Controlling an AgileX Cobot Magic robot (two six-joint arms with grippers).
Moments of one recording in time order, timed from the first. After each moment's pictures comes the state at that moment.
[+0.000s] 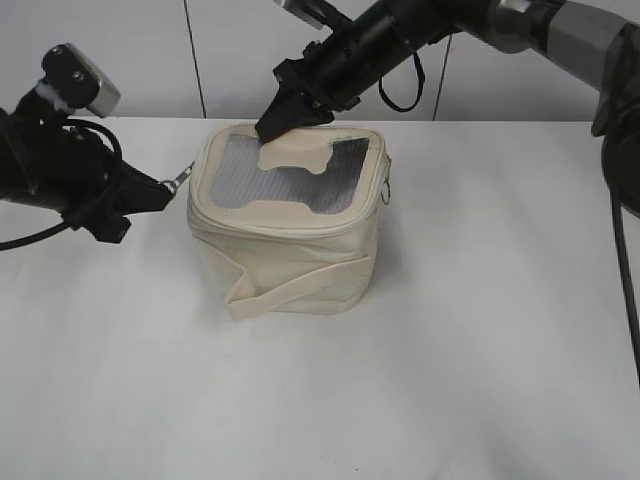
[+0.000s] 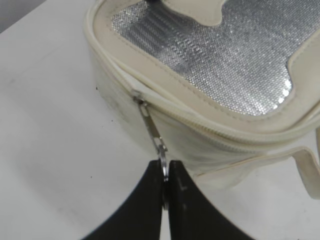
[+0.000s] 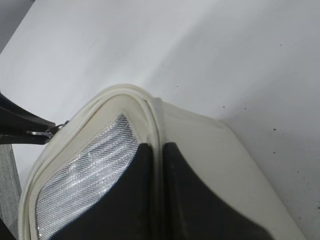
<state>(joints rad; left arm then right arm) -0.18 1.64 -0.83 -1.28 0.54 1.89 0.41 2.53 -2.36 0.86 1.17 -0.55</state>
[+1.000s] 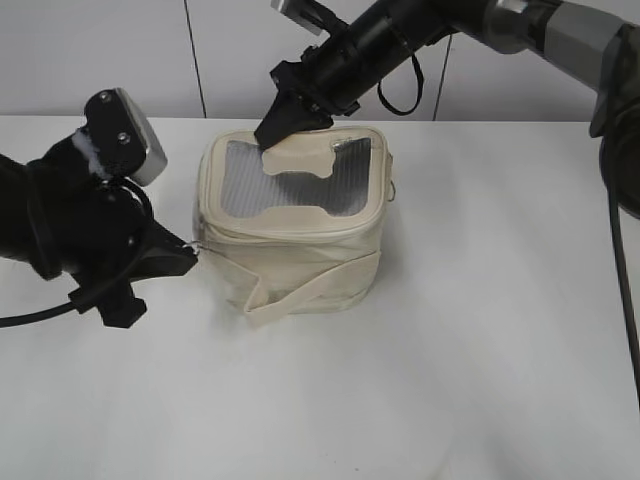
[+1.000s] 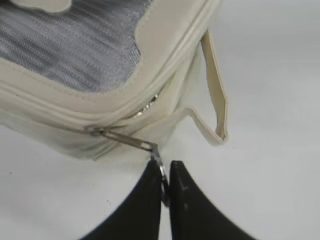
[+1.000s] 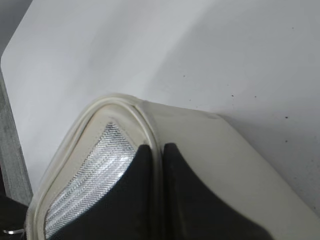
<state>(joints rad) -0.43 1.48 -0.70 -1.02 0.45 1.61 0.42 2.53 -2.36 0.84 1.19 -0.50</state>
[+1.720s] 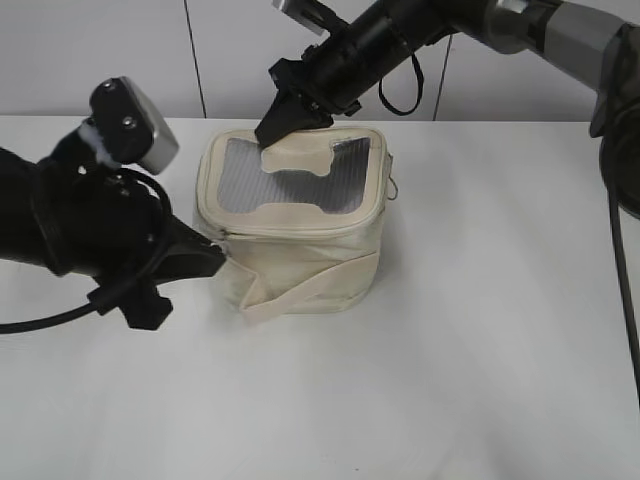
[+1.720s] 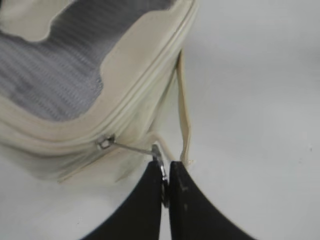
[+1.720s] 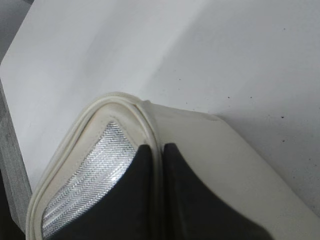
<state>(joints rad) -0.48 1.43 -0.69 -1.09 0.47 1.58 0.42 2.53 -2.36 0.84 1.18 -0.47</state>
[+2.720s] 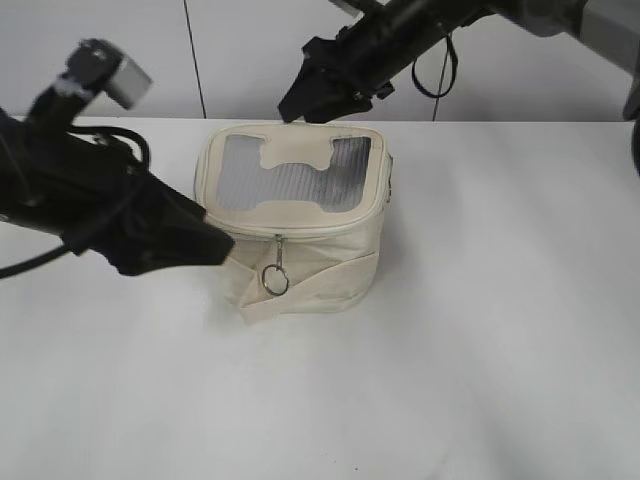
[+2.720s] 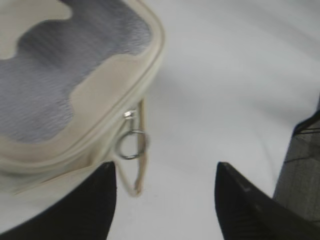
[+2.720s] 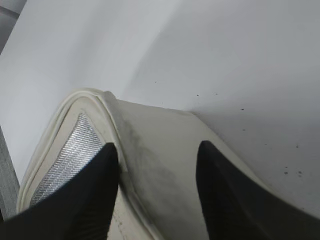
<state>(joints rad) -0.40 1.43 -0.78 -1.08 0.67 1.36 0.36 2.50 -2.36 0.82 1.20 -0.45</state>
